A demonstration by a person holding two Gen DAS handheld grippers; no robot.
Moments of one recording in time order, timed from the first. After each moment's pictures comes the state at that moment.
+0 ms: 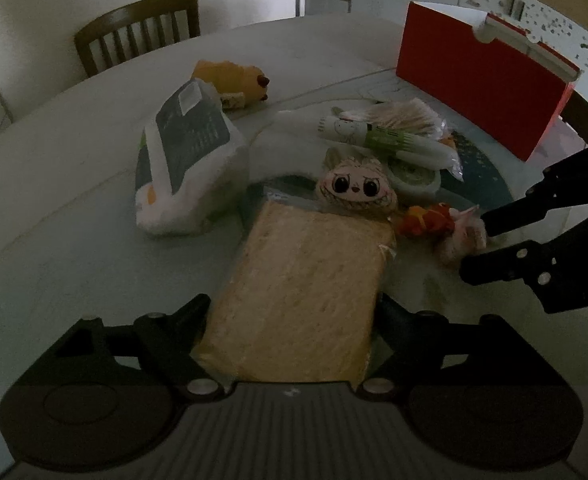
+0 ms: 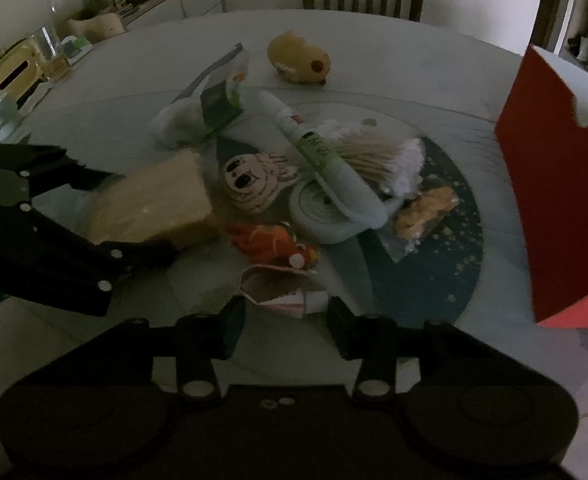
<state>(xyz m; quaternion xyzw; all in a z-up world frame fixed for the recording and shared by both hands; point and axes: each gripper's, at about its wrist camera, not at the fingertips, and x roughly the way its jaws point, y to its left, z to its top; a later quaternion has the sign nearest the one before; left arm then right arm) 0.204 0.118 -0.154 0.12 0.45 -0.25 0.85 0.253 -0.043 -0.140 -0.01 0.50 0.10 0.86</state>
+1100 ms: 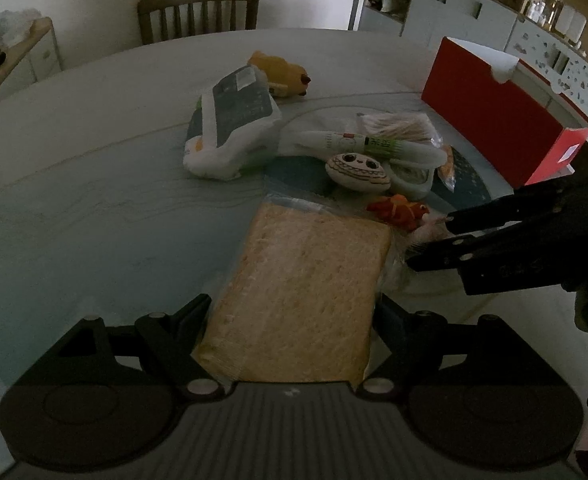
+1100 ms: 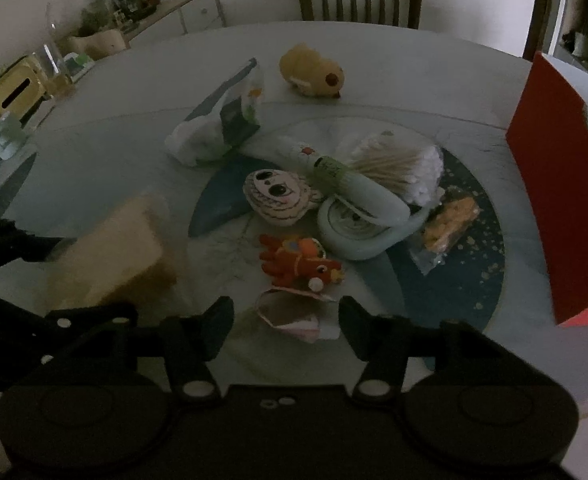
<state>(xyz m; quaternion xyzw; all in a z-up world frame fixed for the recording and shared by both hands) 0.155 0.143 -0.132 0.04 0.46 -0.18 0.87 0.254 -0.023 -0.137 0.01 0.49 0.10 0.87</state>
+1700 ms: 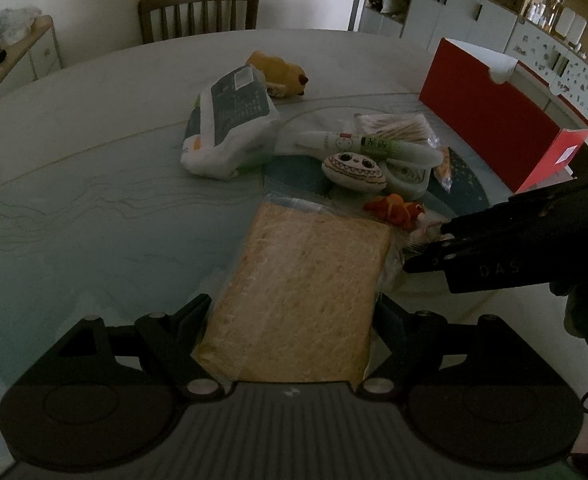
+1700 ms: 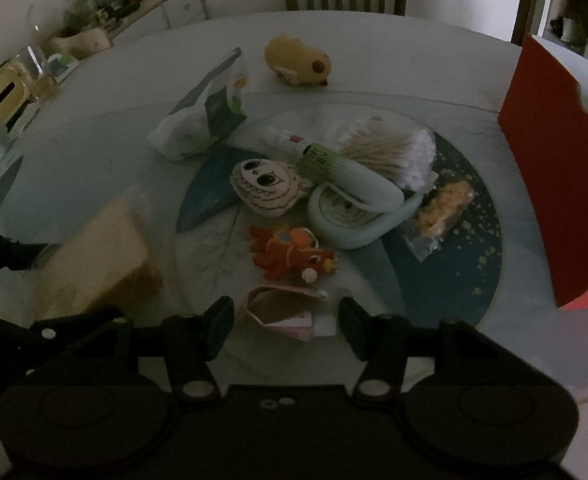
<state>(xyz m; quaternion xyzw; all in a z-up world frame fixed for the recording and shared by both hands) 0.152 0.142 -0.130 0.04 0.46 -0.18 0.87 0.257 -0.025 -0.141 0.02 0.50 0.08 0.86</state>
